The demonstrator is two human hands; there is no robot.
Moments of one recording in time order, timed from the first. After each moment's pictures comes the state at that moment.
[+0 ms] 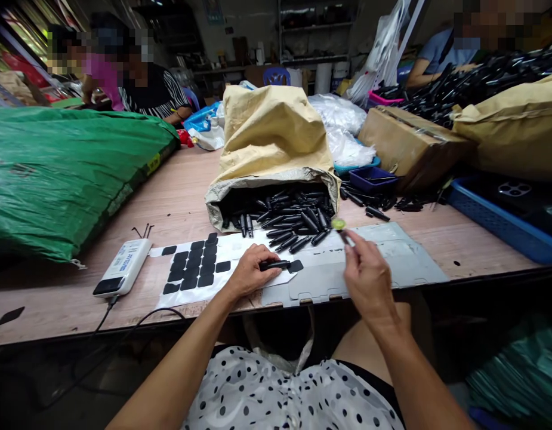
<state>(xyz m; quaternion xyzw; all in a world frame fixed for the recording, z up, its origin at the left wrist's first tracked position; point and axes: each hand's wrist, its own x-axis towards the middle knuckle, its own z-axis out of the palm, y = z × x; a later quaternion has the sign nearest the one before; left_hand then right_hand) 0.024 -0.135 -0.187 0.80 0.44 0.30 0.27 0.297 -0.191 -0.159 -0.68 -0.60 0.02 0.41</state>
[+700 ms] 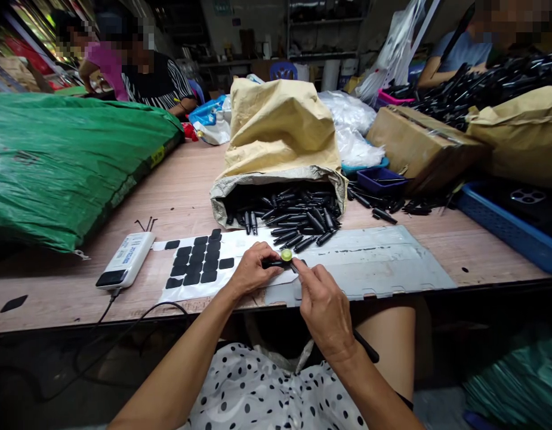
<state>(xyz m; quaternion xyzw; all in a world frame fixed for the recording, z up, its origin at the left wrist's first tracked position) 0.023 -0.135 -0.186 0.77 0.45 0.33 0.30 0.212 -0.231 -0.170 -0.63 -0.71 0.07 0.32</state>
